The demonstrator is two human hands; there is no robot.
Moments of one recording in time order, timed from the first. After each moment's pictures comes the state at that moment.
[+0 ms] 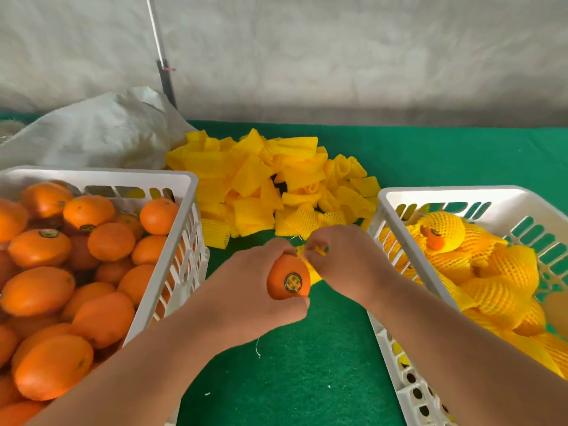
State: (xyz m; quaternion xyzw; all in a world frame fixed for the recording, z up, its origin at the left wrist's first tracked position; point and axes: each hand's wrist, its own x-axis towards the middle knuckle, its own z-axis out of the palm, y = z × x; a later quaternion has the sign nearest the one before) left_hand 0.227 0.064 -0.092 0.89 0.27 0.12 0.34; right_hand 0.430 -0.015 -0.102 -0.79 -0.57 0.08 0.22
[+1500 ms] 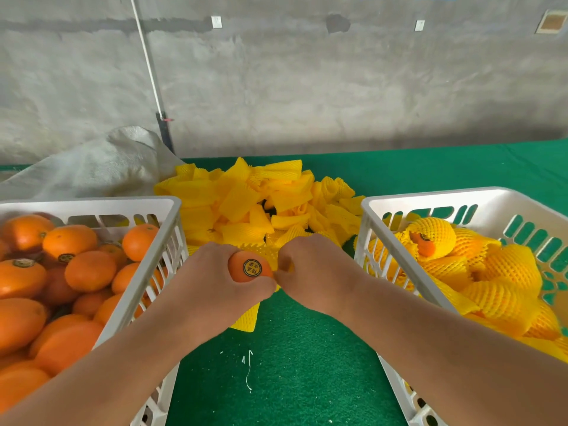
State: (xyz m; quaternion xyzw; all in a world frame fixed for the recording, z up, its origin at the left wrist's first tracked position) left_hand 0.236 0.065 -0.080 0.84 0.40 0.17 0.32; right_hand 0.413 -0.004 -0.104 -0.76 -0.63 0.05 0.18
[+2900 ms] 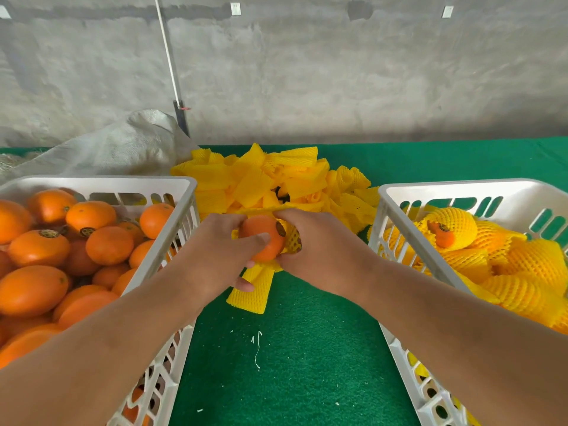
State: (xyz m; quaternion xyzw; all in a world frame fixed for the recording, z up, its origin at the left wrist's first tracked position) left_hand 0.238 0.070 -0.072 0.72 0.44 0.22 0.49; right_hand 0.411 -0.003 -0.103 -0.69 -0.65 0.09 0.31
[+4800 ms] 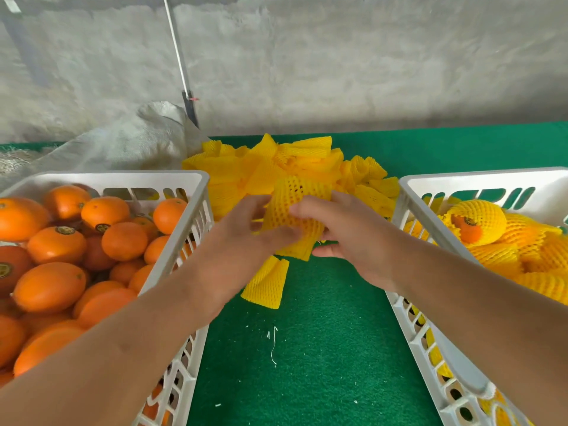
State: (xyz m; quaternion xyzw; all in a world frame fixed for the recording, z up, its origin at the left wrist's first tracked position) left_hand 0.237 0.078 -0.079 0.75 0.34 0.25 0.51; right_hand 0.413 0.001 -0.083 -0.63 -0.40 0.42 0.52
